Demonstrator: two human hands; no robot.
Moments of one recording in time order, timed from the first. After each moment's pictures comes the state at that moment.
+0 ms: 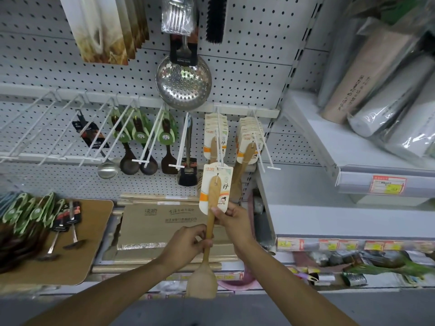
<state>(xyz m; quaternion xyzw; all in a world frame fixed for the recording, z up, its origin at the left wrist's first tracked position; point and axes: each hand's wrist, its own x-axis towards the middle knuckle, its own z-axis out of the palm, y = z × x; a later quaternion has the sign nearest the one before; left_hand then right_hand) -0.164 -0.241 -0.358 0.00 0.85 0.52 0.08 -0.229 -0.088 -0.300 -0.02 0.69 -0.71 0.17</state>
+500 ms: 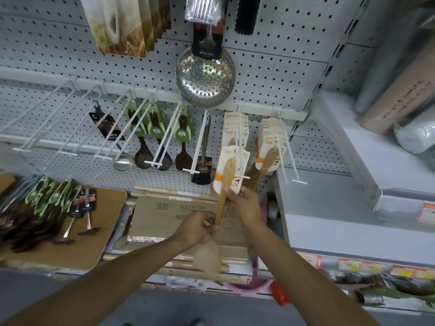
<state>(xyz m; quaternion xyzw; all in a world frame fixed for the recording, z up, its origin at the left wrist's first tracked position) -0.225 -0.263 -0.376 -0.06 0.87 0.47 0.08 -0.300 -0.123 -0.302 0.02 0.68 -0.71 0.17</state>
